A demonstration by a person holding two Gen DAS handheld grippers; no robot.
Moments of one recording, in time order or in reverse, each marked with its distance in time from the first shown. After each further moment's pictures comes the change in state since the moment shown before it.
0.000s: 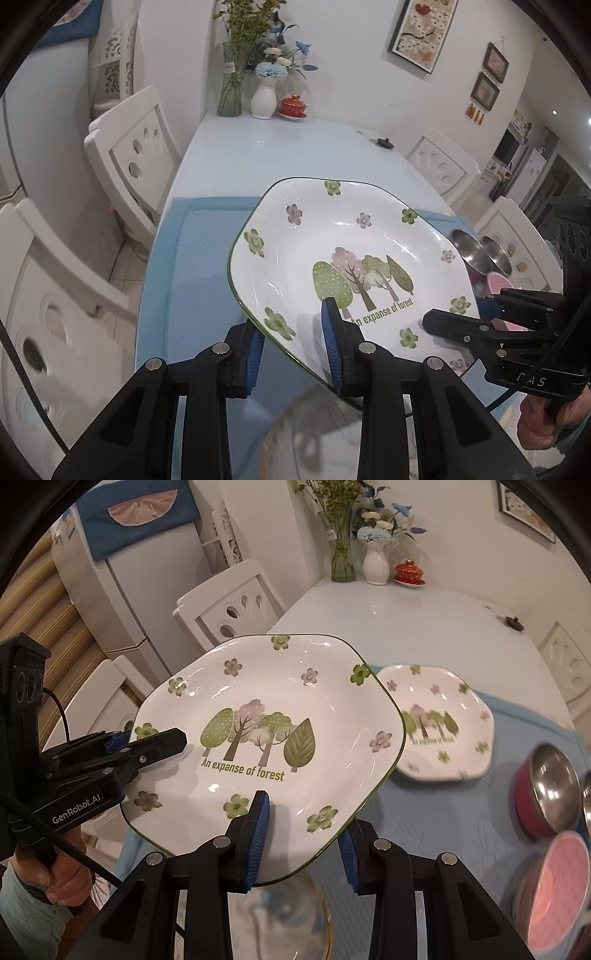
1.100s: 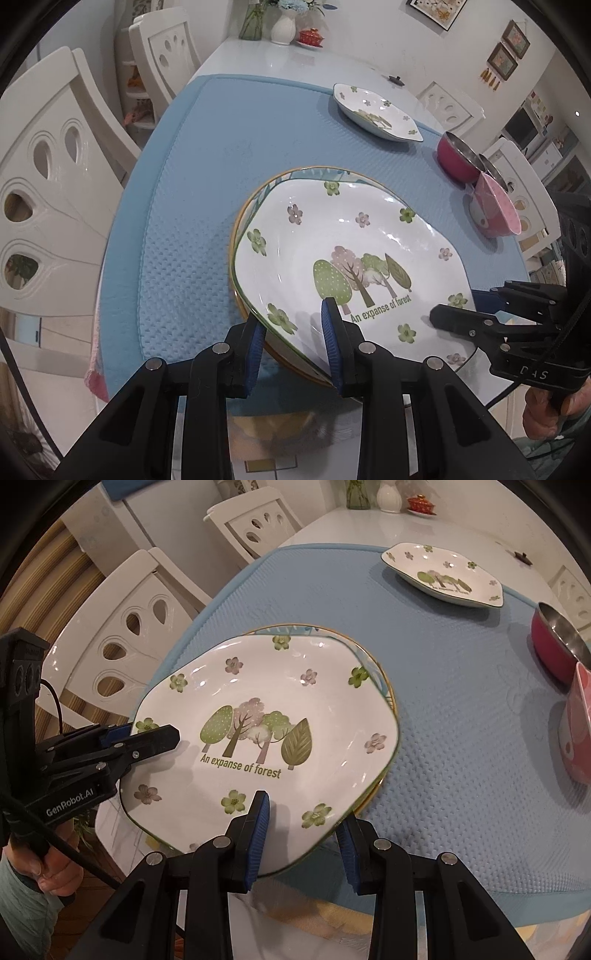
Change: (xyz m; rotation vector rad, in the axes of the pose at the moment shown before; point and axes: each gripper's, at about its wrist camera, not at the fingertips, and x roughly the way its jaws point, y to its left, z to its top) left arm -0.021 -0.014 -0.145 -0.104 0.206 0.018; right arm -0.008 0.029 -0.147 -0.006 0.227 0.047
